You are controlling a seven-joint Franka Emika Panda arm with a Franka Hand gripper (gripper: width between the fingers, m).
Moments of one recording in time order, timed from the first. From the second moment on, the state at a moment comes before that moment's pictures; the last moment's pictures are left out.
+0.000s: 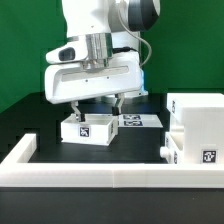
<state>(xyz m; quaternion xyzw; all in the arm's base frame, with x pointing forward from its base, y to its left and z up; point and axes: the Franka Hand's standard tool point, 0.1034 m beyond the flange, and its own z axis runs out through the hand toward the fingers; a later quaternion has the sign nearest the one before) 0.463 -0.079 0.050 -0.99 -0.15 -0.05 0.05</state>
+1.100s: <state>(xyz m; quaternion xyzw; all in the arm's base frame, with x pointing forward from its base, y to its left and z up) 0.438 -0.047 0.020 -0.98 0.16 -0.05 0.06</state>
